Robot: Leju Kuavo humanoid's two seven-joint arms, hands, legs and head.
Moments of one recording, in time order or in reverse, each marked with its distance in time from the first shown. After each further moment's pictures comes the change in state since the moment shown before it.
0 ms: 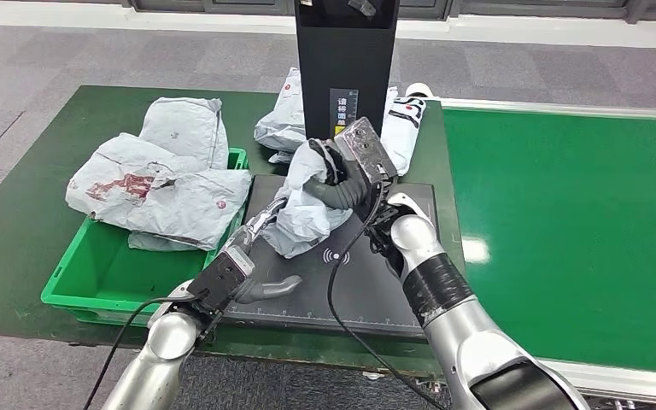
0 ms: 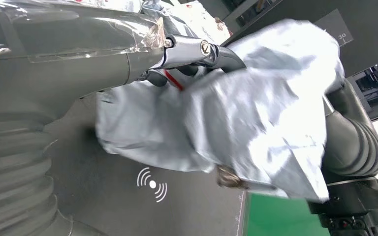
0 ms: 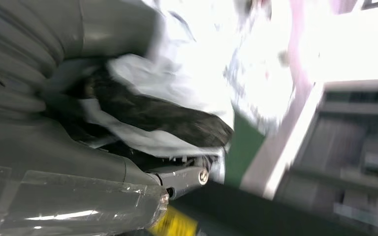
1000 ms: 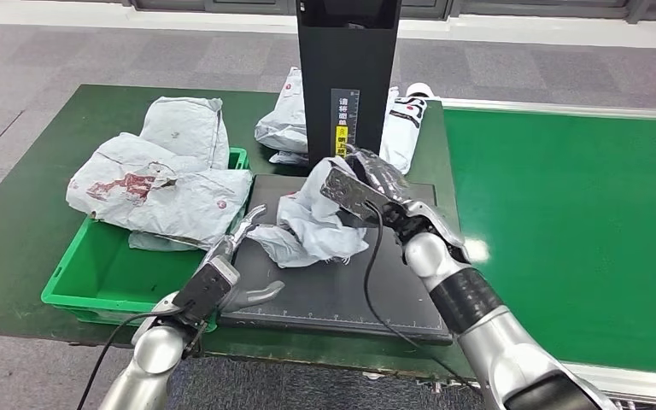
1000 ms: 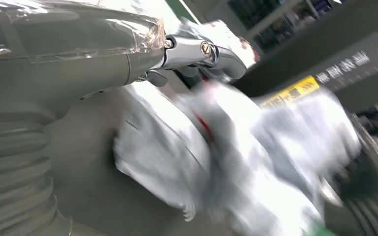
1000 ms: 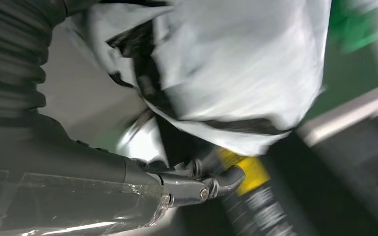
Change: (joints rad) left arm 0.097 0.010 0.078 -0.067 -0.058 0.027 0.002; right arm 0.096 -0.196 0.126 -0.231 0.656 -0.125 0.134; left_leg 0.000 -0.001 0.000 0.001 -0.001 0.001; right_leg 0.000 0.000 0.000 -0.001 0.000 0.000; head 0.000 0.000
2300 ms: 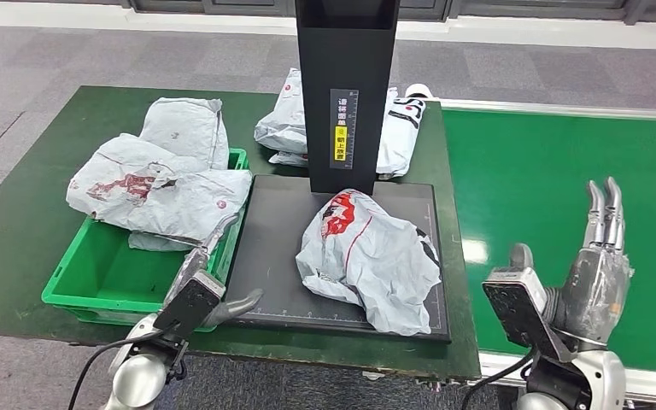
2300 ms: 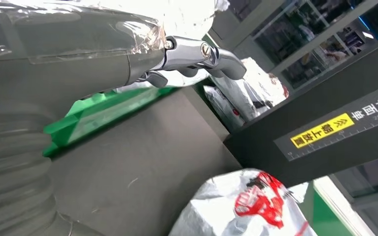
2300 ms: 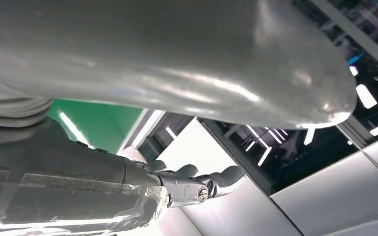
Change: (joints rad) left arm 0.133 -0.060 0.090 -0.181 -0.173 0.035 0.072; right arm 0.739 -0.154 -0.352 -1.001 0.316 -0.460 0.096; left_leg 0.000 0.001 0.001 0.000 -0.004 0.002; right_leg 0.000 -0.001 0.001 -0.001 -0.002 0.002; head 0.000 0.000
